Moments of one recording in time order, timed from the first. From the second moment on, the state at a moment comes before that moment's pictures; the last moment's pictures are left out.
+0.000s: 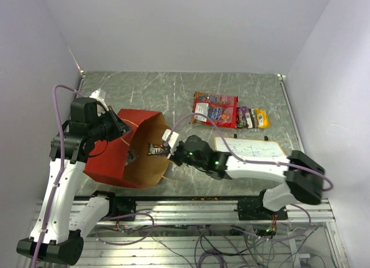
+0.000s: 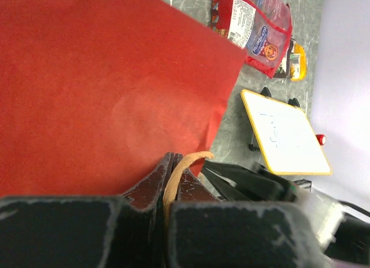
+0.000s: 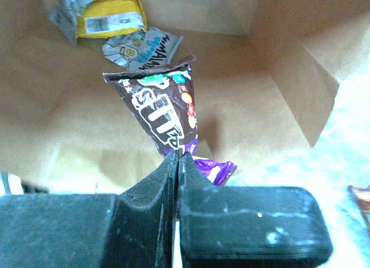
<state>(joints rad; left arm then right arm) -0.15 0.89 1.18 -0.94 0.25 -0.62 1.15 1.53 0.84 0.36 0.08 -0.12</state>
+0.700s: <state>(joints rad) -0.15 0.95 1.15 -0.88 0.26 -0.59 1.04 1.12 0.90 -0.04 0.33 -0.35</state>
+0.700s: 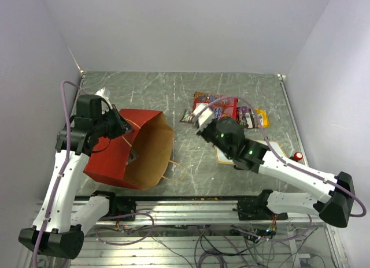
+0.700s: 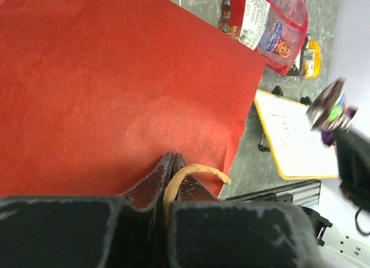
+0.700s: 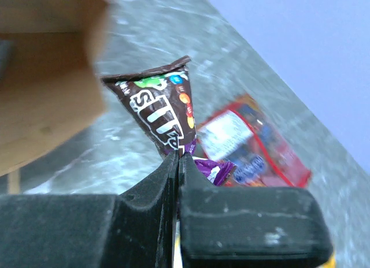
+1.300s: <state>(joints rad) -0.15 0.95 1.15 -0.89 0.28 -0.59 0.28 1.54 1.14 -0.33 0.28 0.18</state>
